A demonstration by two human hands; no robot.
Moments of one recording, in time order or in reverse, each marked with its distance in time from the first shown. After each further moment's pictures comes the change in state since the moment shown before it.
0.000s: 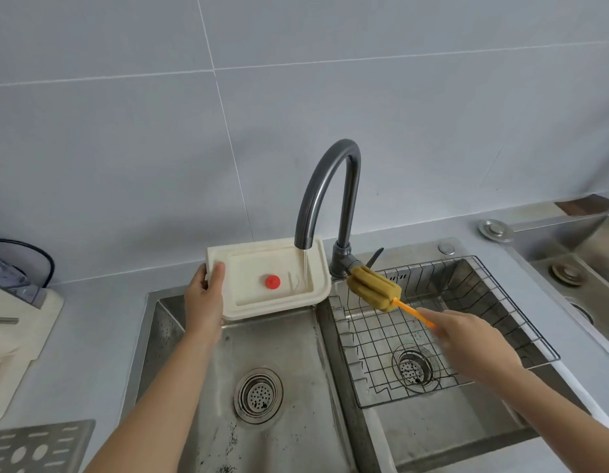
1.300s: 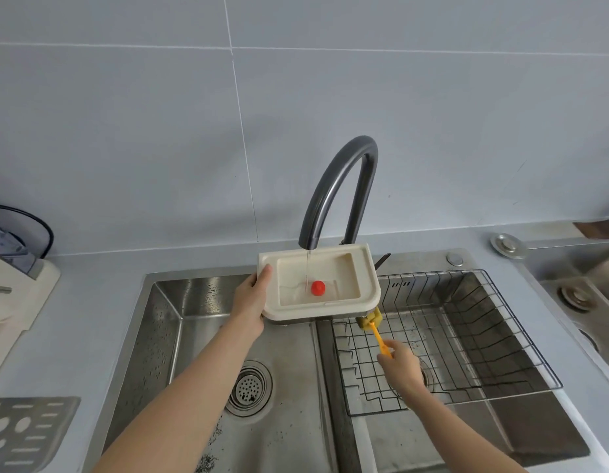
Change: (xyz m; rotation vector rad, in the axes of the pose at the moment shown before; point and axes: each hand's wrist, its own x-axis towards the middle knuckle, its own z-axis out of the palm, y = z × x) left_hand -0.021 -0.014 0.060 -0.108 -0.133 -0.424; right_hand 0.052 -0.014 0.131 0.709 -0.101 0.442
